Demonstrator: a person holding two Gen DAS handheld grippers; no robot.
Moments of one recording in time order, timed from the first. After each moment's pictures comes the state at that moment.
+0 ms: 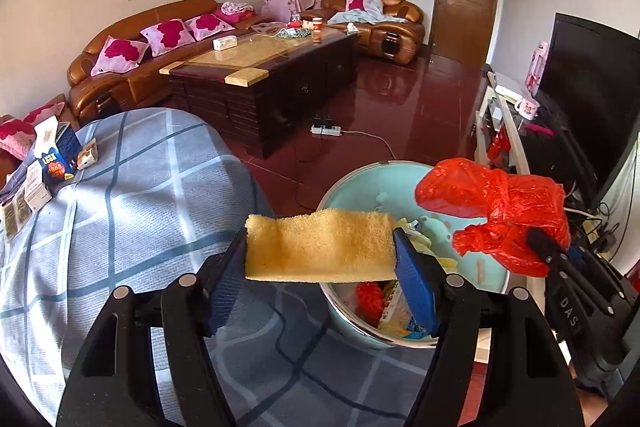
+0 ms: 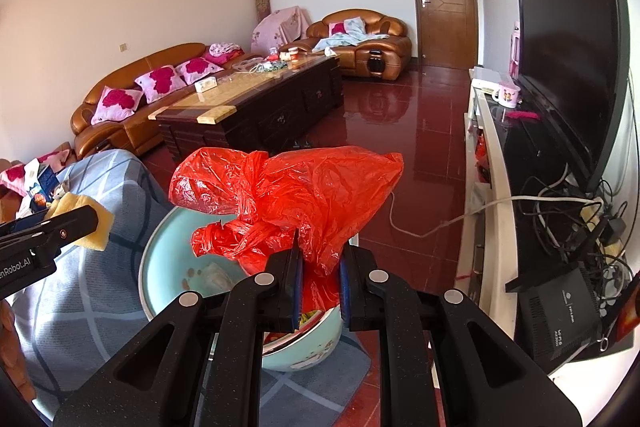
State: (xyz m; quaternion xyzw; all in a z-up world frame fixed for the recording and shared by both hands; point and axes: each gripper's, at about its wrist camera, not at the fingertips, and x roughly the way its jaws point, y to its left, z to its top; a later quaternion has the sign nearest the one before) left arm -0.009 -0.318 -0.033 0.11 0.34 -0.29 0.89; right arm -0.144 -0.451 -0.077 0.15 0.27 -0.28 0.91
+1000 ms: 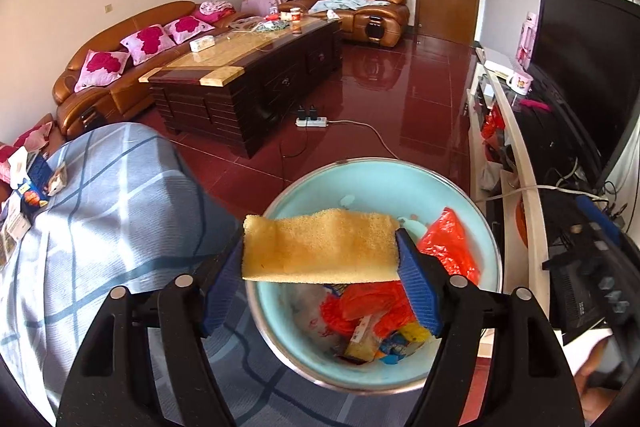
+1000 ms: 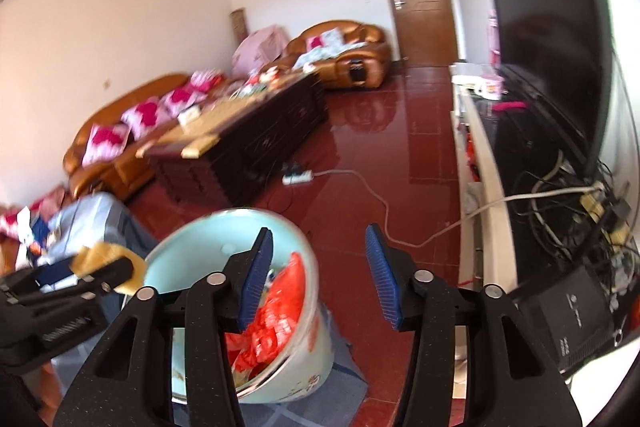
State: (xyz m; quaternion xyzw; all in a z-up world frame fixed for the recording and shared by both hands) left arm -0.011 -0.390 -0.051 0.15 0.35 -0.31 0.87; right arm -0.164 -0.507 -0.069 0.21 0.20 -0.31 0.90
